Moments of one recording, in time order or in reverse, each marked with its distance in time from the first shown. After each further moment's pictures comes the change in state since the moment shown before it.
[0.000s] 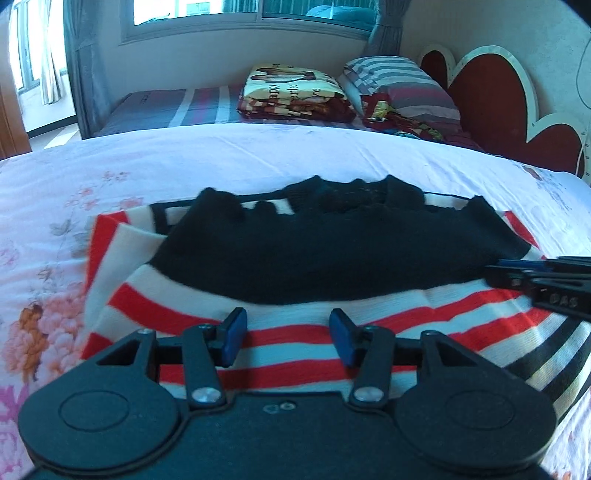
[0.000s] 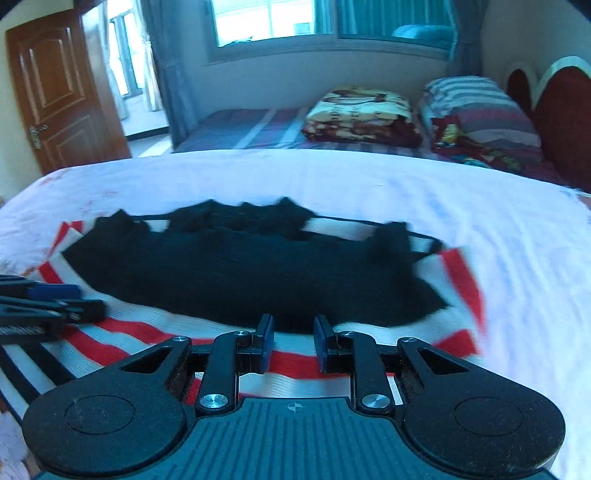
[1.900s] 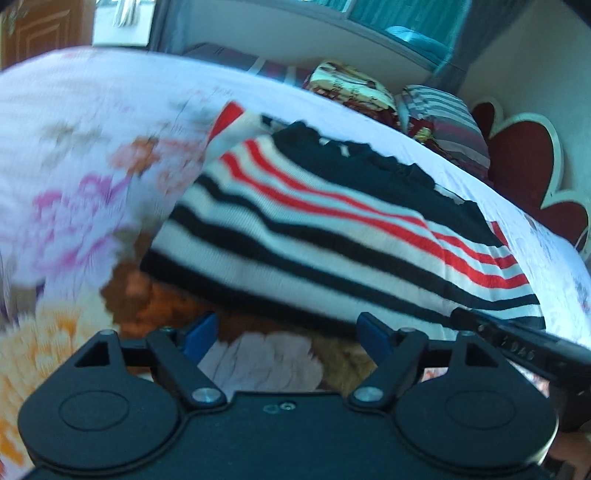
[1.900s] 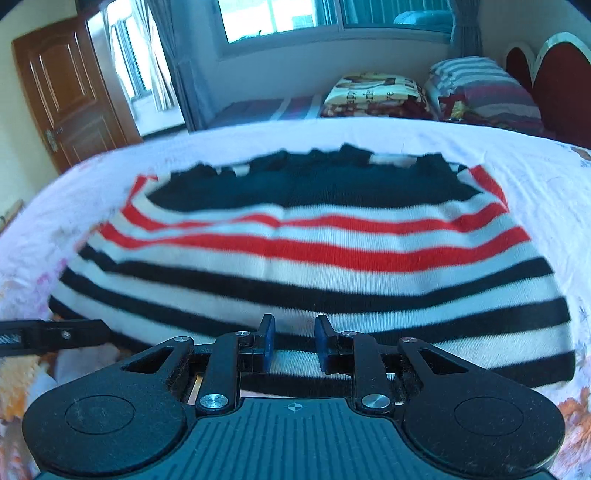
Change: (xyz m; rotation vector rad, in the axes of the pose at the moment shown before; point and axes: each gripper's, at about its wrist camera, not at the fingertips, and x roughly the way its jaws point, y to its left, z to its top) left arm -0.092 0.037 -0.101 -0.359 0.035 -0.024; right arm -0.065 0.082 -0.076 0.036 0.029 0.051
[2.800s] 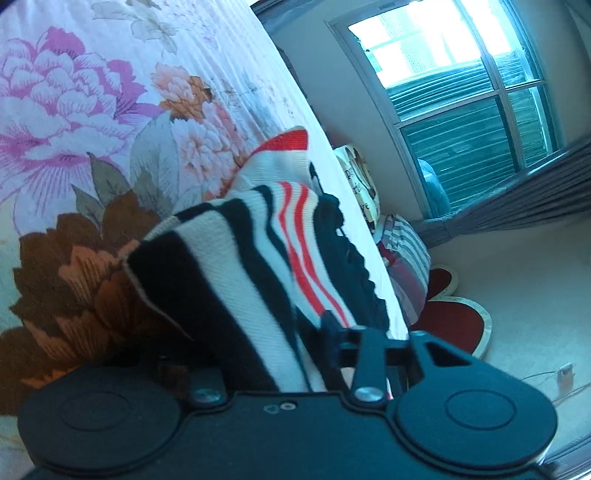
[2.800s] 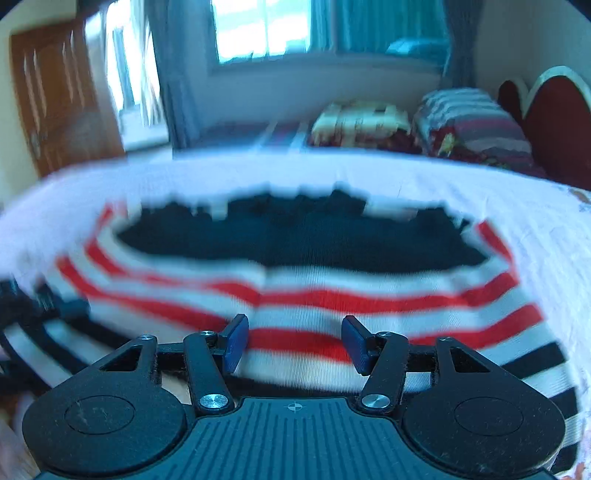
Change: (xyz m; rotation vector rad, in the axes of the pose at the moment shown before) left arm 0.060 0.065 0.012 -0.634 -0.168 -0.344; right arm 0.046 0.002 0.035 -0.067 -0.071 -0.083
